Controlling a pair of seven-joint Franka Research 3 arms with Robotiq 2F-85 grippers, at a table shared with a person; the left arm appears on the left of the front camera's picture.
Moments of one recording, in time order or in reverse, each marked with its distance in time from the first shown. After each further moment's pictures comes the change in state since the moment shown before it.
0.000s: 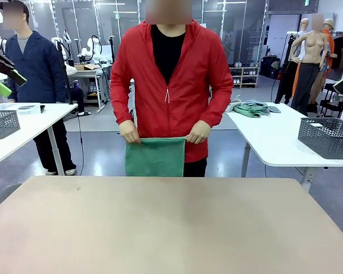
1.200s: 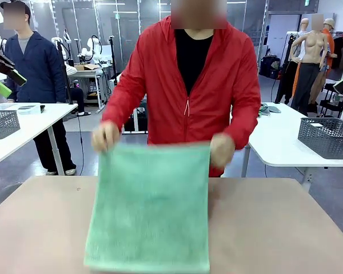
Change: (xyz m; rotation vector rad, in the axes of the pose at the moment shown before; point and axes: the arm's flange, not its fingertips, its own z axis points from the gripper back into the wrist) left arm 0.000 0.000 0.000 0.000 0.000 0.000; right arm 0.000 0.000 0.000 0.001 -0.001 0.000
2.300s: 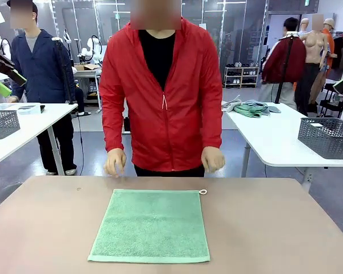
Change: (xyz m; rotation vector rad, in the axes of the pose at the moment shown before) left arm 0.000 0.000 0.000 0.000 0.000 0.000; right arm 0.000 0.000 0.000 0.001 0.000 0.001
